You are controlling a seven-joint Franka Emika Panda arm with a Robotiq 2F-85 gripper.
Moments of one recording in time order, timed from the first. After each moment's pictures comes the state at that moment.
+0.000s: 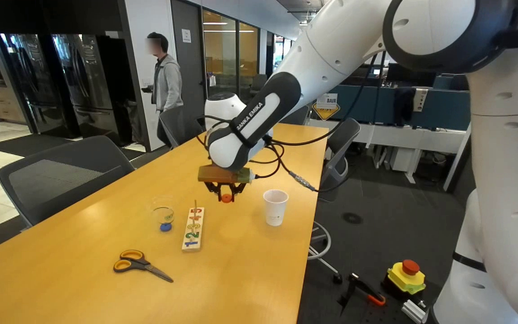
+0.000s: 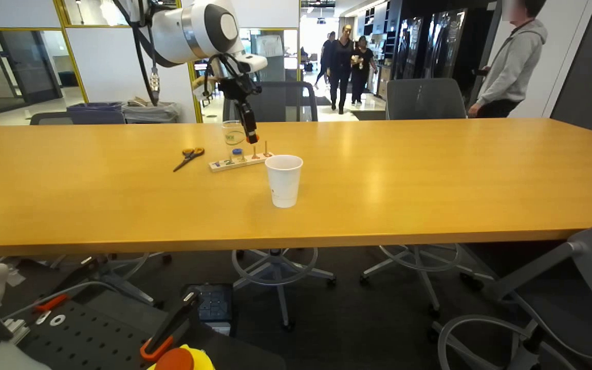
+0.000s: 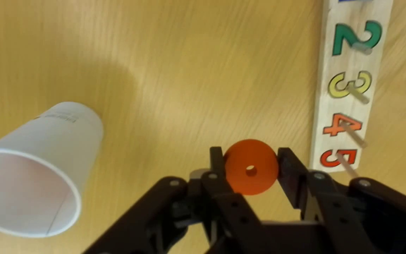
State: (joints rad) arm 0.23 0.32 -0.17 -2.05 -0.20 2.51 1.04
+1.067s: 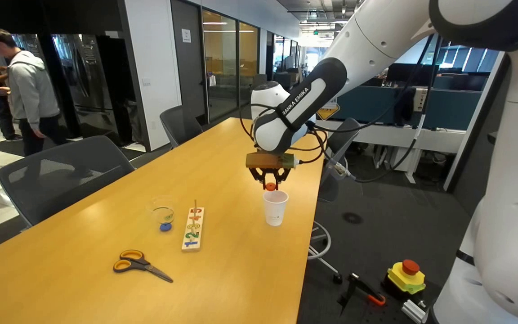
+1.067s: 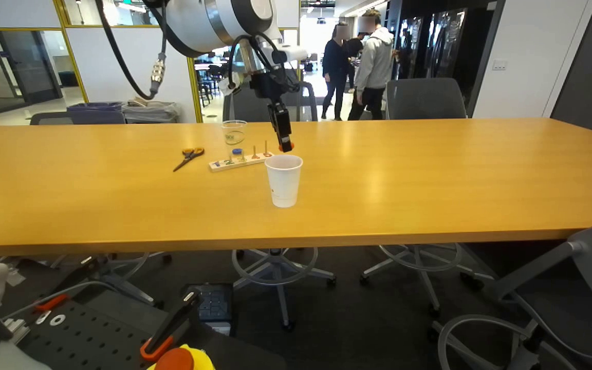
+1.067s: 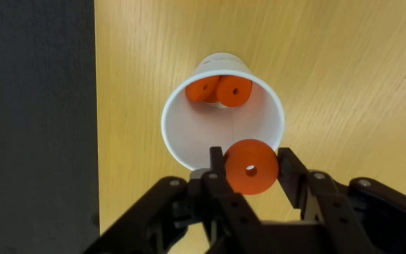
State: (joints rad) arm 0.03 0.15 -0.18 -2.22 -0.29 2.45 1.01
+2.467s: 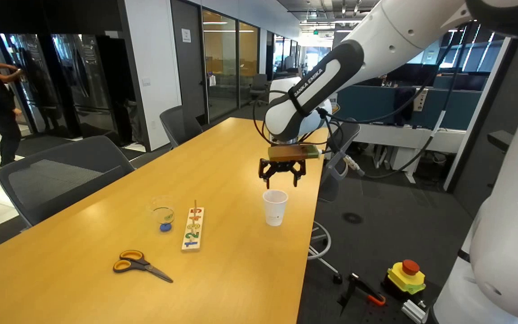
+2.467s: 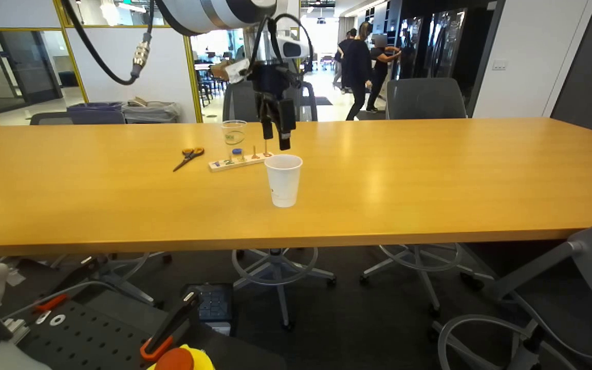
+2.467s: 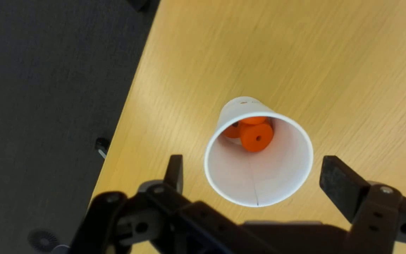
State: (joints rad) arm -0.05 0.03 -0.16 -2.30 -0.11 2.36 0.56
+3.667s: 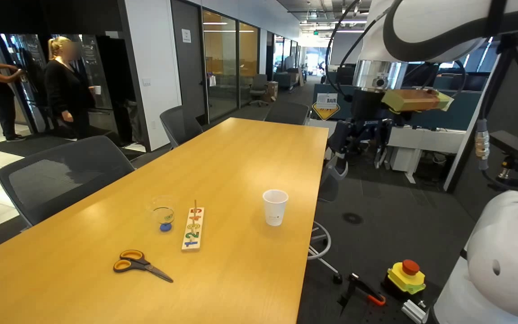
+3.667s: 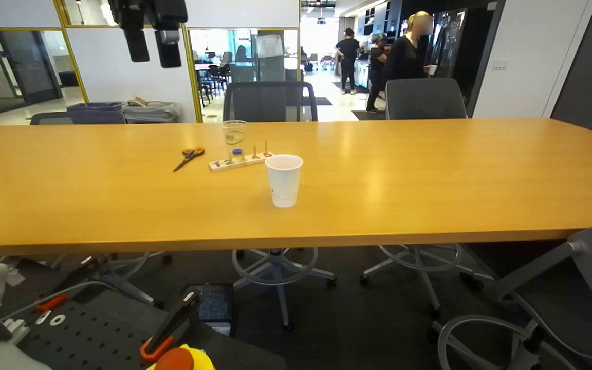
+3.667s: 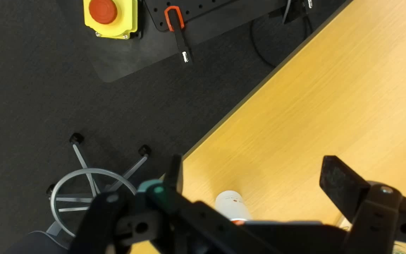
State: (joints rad) arm -0.11 -0.95 -0.10 -2.66 -0.08 1.76 0.20
